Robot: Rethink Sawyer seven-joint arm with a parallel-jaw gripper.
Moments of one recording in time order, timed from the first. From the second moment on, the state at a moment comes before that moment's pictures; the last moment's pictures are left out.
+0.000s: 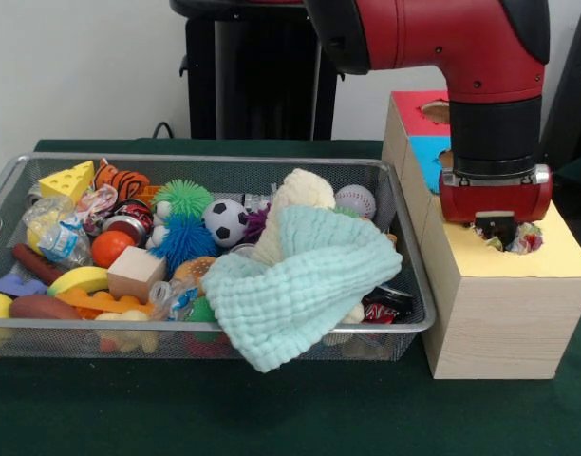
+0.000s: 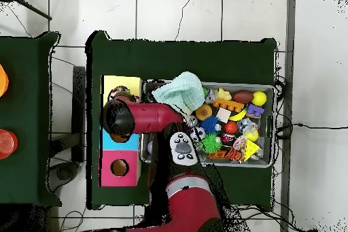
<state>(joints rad) -0.08 -0.49 0.15 1.58 -0.02 0.20 1.99</state>
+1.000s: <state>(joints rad) -0.10 -0.51 0.18 1.63 0.00 0.15 1.99</state>
